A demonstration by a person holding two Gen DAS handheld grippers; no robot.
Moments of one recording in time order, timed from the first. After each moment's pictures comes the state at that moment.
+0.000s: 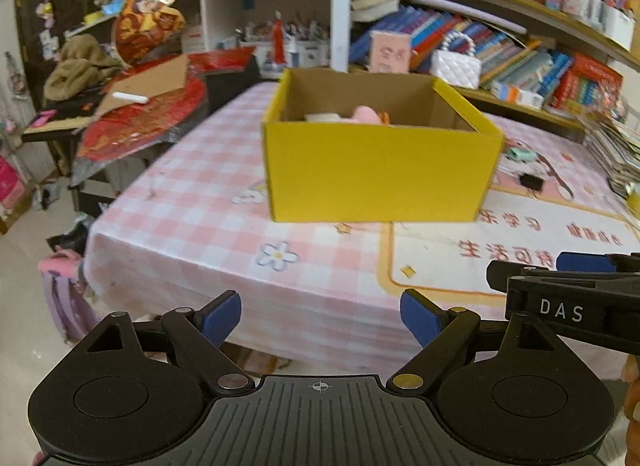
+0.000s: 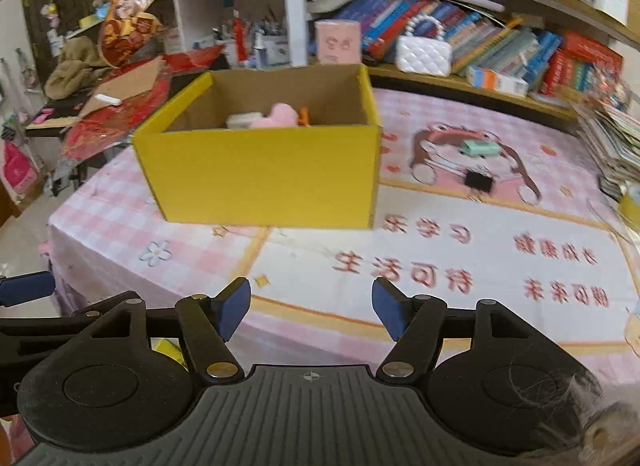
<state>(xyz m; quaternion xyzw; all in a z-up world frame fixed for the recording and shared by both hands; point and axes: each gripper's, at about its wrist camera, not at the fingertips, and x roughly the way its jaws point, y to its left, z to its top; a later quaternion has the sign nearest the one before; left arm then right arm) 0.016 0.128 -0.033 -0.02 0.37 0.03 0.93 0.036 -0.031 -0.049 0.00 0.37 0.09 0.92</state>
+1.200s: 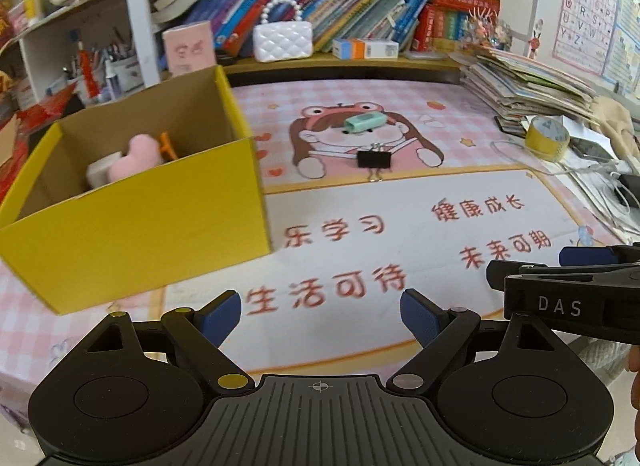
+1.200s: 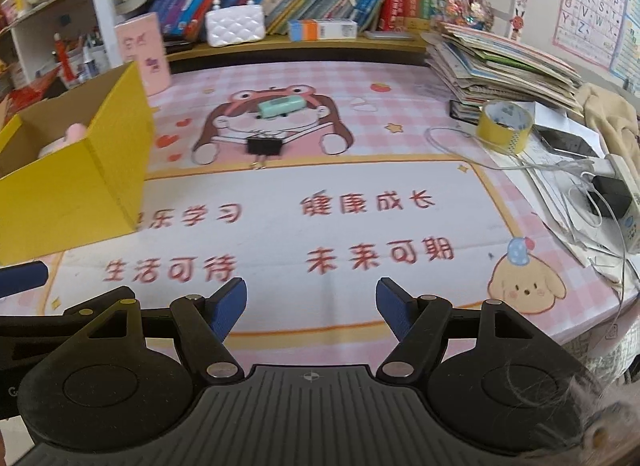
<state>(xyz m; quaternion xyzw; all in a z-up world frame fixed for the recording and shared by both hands) 0.099 -0.032 -0.047 0.06 0.40 -0.13 0.91 0.063 -0.189 -0.060 0.05 0.41 -0.08 0.91</state>
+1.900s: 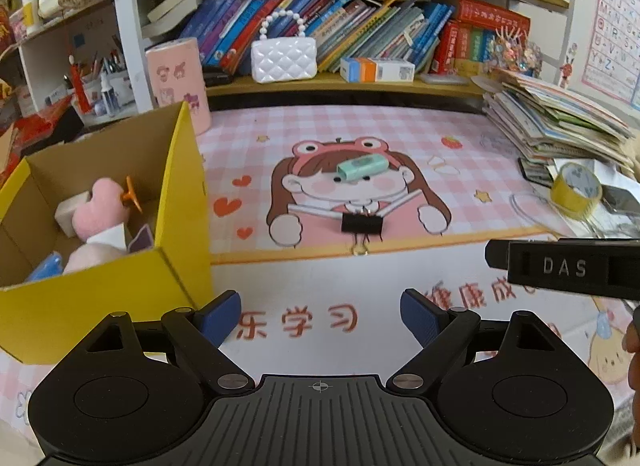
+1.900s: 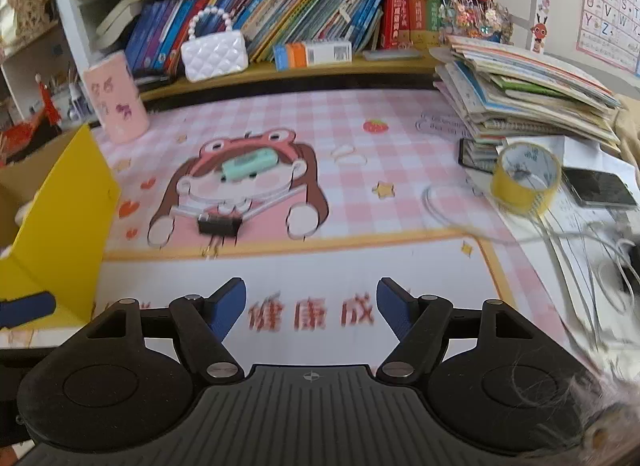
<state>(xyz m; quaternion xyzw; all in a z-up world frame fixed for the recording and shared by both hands) 0.167 -0.096 -0.040 0.04 0.39 -0.09 0.92 0.155 -0.273 -0.051 0.08 0.39 -0.04 0.92</state>
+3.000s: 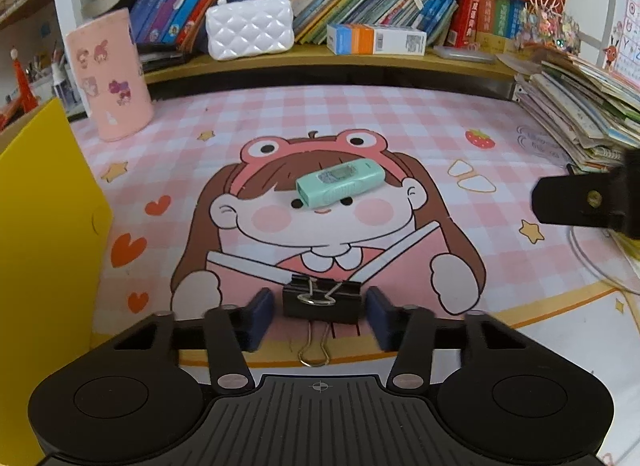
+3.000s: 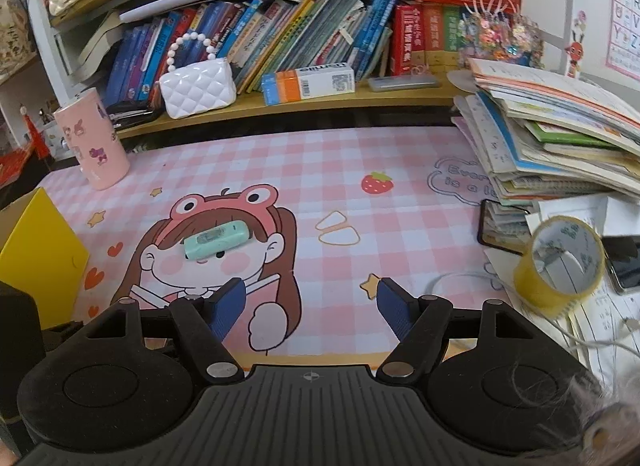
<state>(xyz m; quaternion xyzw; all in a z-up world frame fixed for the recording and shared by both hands) 0.283 -0.160 -0.106 0.04 0.40 -0.08 0.91 0.249 -0.320 -0.054 0.07 0.37 0.00 0.93</state>
